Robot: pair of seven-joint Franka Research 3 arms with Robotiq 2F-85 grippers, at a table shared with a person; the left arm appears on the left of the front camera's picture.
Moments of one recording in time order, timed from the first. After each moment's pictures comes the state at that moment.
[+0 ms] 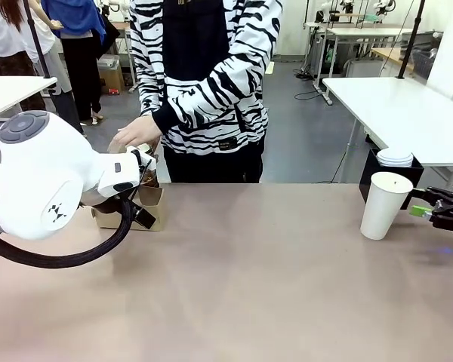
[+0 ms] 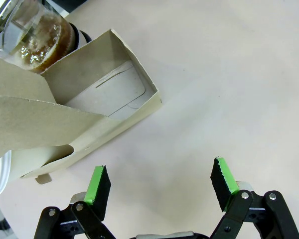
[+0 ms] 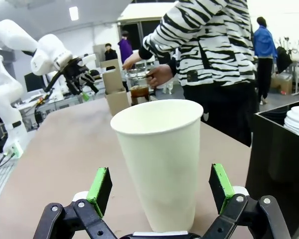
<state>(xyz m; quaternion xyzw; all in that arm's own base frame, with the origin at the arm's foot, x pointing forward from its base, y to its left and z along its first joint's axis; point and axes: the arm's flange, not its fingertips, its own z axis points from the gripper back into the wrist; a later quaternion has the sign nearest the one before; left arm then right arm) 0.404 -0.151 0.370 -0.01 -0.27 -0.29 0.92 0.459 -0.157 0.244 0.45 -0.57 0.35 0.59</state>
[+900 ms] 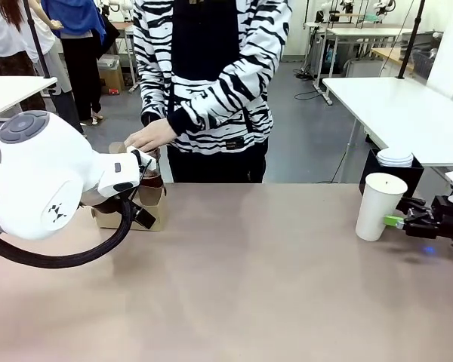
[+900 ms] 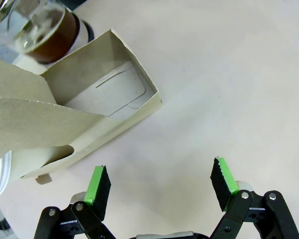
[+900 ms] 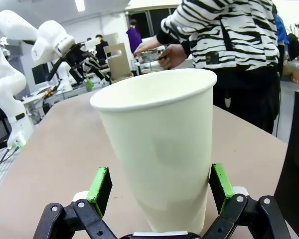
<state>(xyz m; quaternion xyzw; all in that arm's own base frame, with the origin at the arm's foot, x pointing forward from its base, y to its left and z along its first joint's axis) 0.404 -0.151 0.370 -0.01 -0.27 -0.29 0.92 0.473 -0.112 0.218 0.46 -0.54 0.36 0.61</state>
